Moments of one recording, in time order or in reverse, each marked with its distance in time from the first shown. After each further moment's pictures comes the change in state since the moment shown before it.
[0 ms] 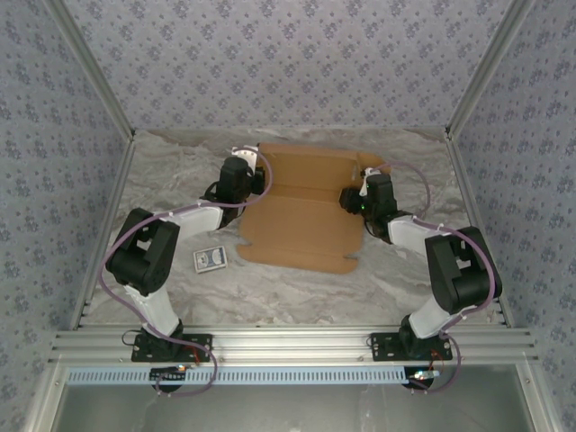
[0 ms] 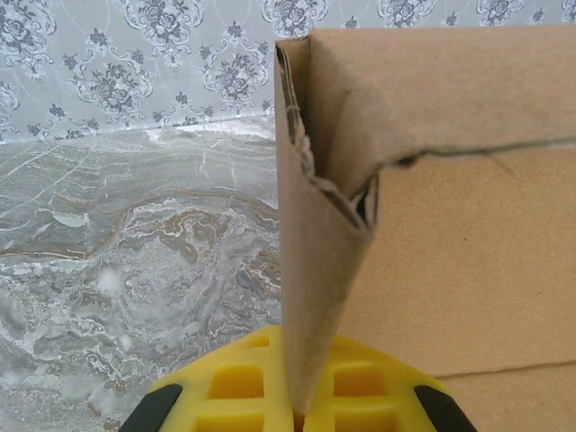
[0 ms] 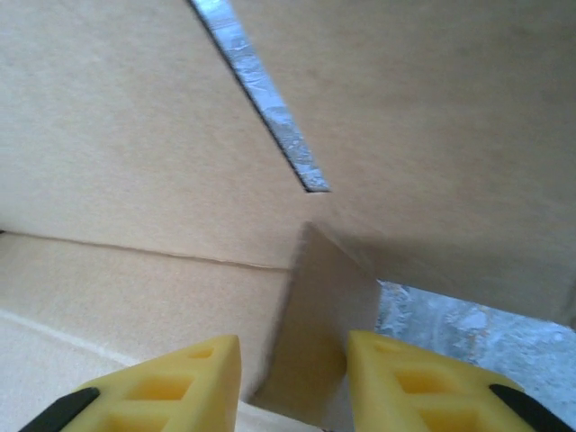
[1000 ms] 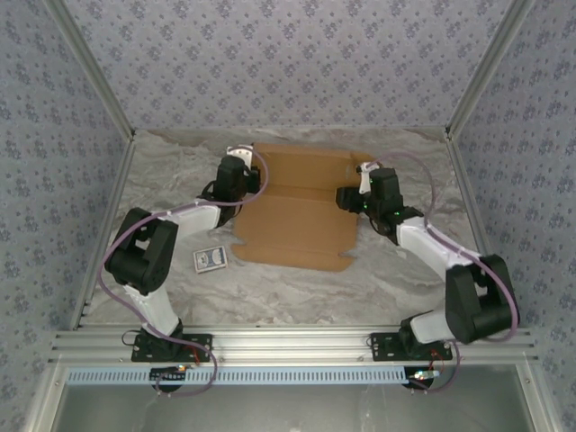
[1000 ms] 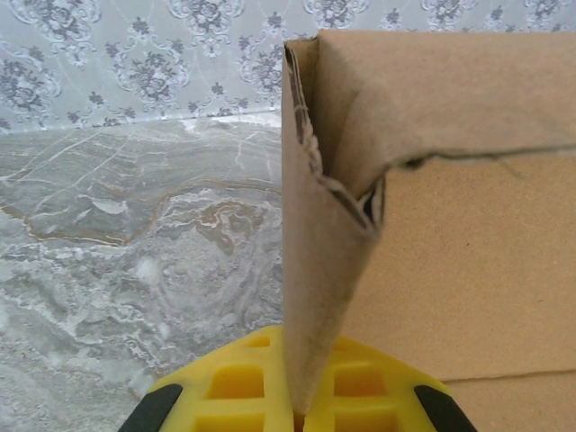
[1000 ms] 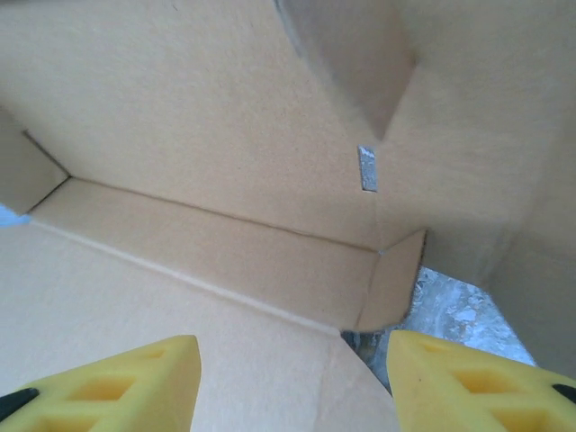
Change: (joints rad) left arm 0.035 0.000 -0.002 -0.018 -0.029 -0.006; right arm 0.021 -0.231 0.059 -0.290 -0.020 -0.183
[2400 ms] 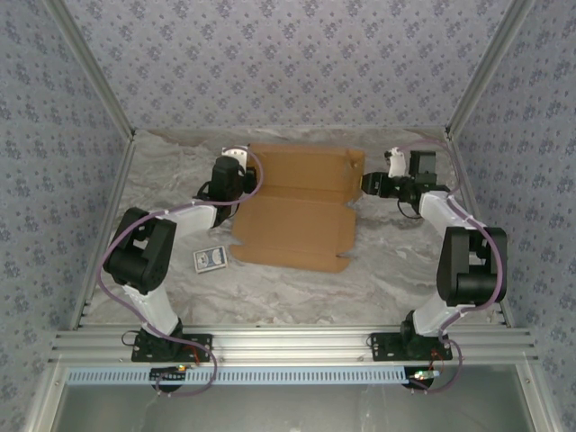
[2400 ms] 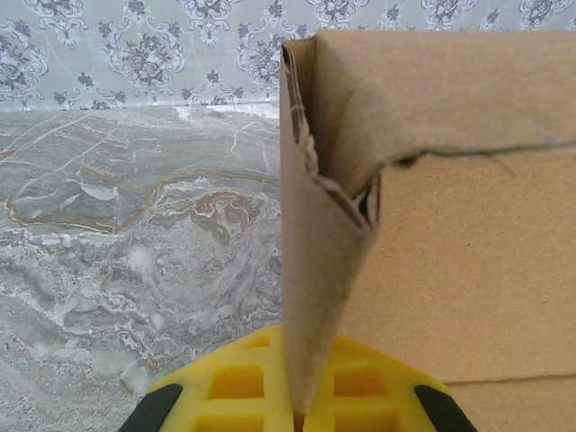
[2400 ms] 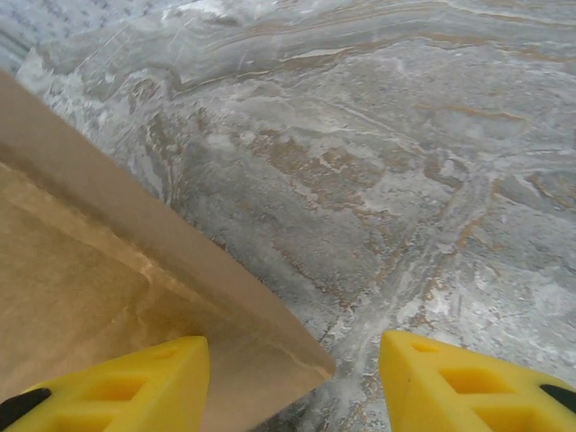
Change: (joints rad) left arm 0.024 -0.001 -0.019 0.018 0.067 -0.038; right arm -0.323 0.251 0.210 -0.117 -0.455 -0.156
